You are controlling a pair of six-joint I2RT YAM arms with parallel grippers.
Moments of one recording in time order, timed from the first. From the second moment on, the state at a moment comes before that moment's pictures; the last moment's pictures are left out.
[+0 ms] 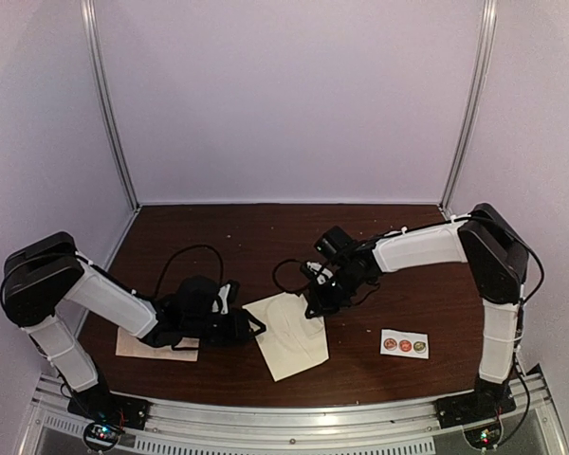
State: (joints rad) left arm -0.89 1.67 0.51 0.51 0.21 -0.96; right arm 0.77 1.99 1.28 -0.43 -0.40 0.46
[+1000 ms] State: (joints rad) left arm -0.89 1.72 0.54 0.56 0.24 -0.94; right arm 0.82 2.06 1.36 -0.41 -0.41 0.49
